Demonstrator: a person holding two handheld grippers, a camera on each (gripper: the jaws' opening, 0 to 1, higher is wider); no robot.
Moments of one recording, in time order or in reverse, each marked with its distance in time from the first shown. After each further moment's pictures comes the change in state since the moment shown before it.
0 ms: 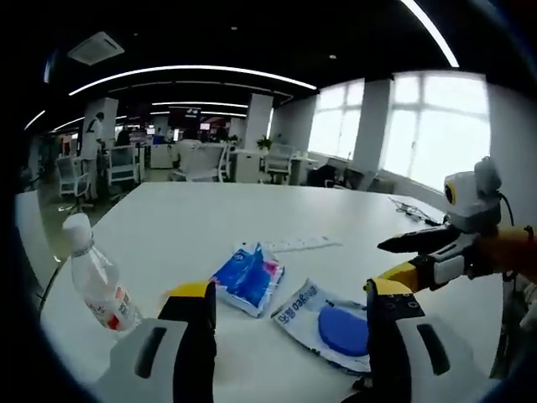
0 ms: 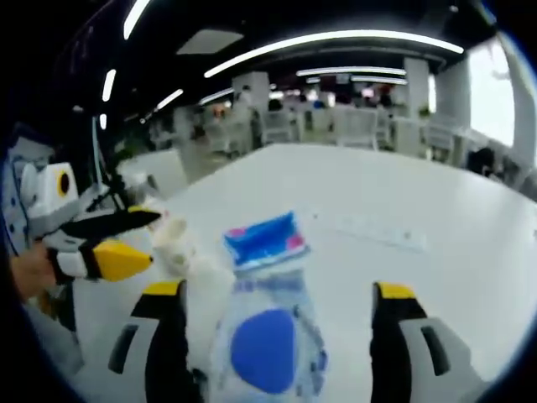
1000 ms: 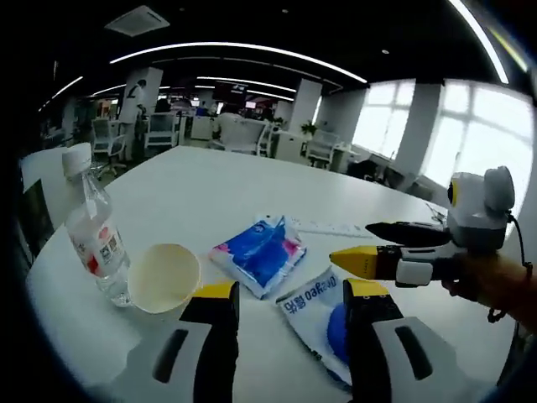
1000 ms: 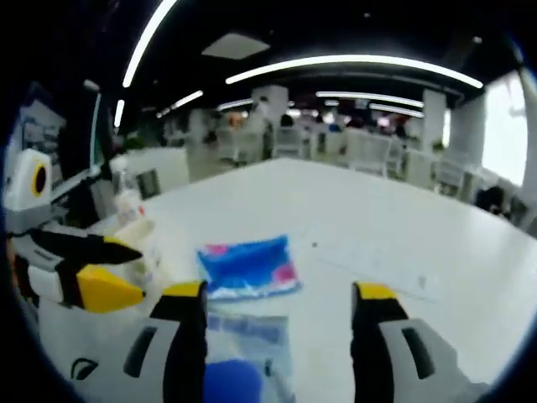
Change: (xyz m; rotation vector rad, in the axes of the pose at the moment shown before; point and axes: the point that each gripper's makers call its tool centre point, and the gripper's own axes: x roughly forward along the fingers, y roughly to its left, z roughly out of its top) left arm 0.036 0.011 -0.045 -0.158 0.090 0.211; right arm 0.075 -0.017 0.016 -0.159 -0.096 0.018
